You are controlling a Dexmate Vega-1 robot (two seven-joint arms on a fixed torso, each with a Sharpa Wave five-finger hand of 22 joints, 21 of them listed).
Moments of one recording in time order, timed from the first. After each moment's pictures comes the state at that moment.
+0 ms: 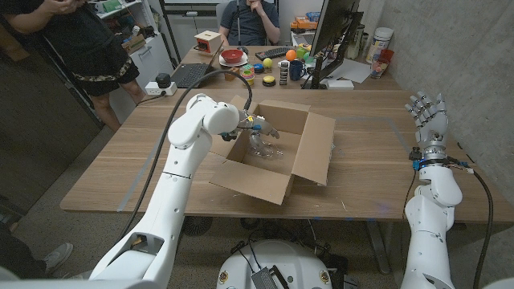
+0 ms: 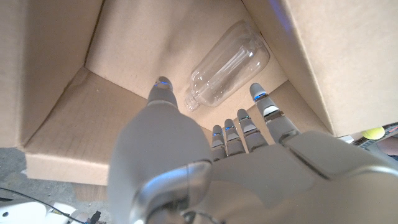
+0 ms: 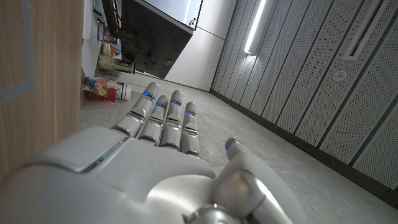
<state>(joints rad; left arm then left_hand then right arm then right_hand) 0.82 0.11 0.18 -1.93 1.22 -0.43 -1.19 1.02 0.00 0.04 -0.03 0.33 0.07 0.02 0.20 0.20 0.09 0.02 0.21 0.20 0.13 0.00 0.19 0.20 0.32 0.10 0.30 0.18 -0.97 0.08 0.60 -1.45 0.23 0.43 0.45 0.05 0.07 0.35 0.13 0.19 0.37 0.07 0.19 0.19 0.44 0.11 0.22 0.19 0.32 0.03 0.18 0.18 0.21 -0.02 0.55 0.18</state>
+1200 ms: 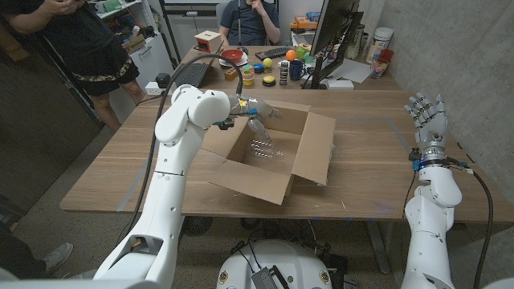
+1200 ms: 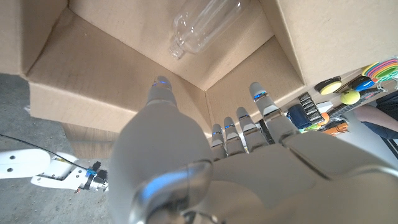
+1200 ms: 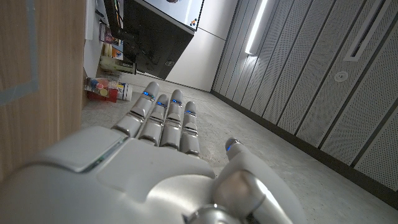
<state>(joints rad) 0.83 0.08 0.10 -2.02 1.13 -0.43 -1.13 1.02 0.00 0.02 -0.03 0.33 0.09 0.02 0.20 0.20 0.11 0.01 0.21 0.20 0.15 0.00 0.20 0.20 0.33 0.08 0.30 0.18 -0.97 0.08 0.60 -1.44 0.23 0.43 0.45 0.05 0.07 0.34 0.13 0.19 0.38 0.08 0.19 0.19 0.45 0.11 0.22 0.19 0.32 0.04 0.18 0.18 0.22 -0.01 0.54 0.18</state>
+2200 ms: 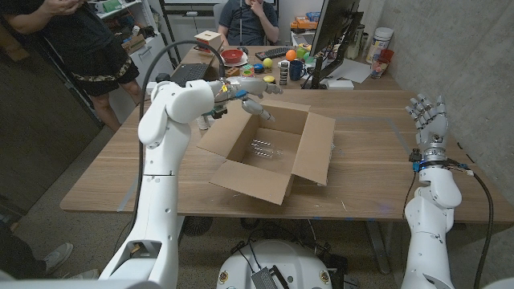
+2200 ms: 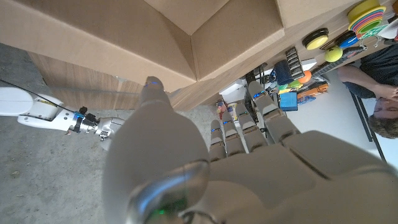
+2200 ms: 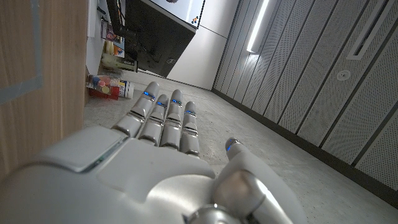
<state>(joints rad) 0.85 0.03 -0.01 -2.08 1.01 -0.45 -1.00 0.98 -0.03 -0.02 -0.01 0.34 0.13 0.01 0.22 0.20 0.17 0.00 0.23 0.20 0.20 -0.01 0.20 0.19 0.36 0.06 0.29 0.18 -0.97 0.08 0.60 -1.43 0.22 0.44 0.44 0.05 0.07 0.34 0.13 0.19 0.38 0.08 0.19 0.19 0.45 0.11 0.22 0.19 0.32 0.04 0.18 0.18 0.22 -0.02 0.54 0.18</state>
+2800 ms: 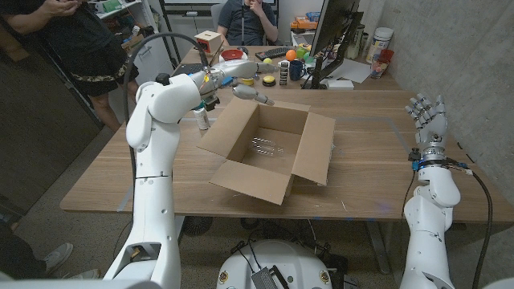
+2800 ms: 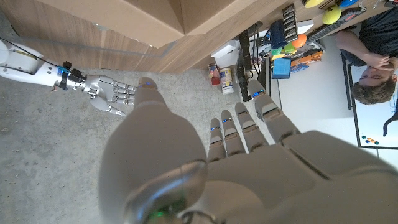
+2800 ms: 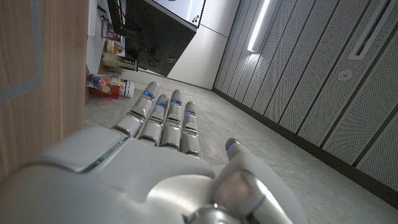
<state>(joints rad) 0.86 -0.02 -0.11 -2.10 0.89 -0.48 -0.90 0.96 -0.05 -0.05 -0.01 0.34 0.15 0.01 0.22 0.20 0.20 -0.01 0.23 0.20 0.23 -0.03 0.20 0.19 0.39 0.06 0.29 0.18 -0.96 0.08 0.60 -1.42 0.22 0.45 0.43 0.05 0.07 0.34 0.13 0.19 0.38 0.08 0.19 0.19 0.45 0.11 0.22 0.19 0.32 0.04 0.18 0.18 0.22 -0.02 0.54 0.18</state>
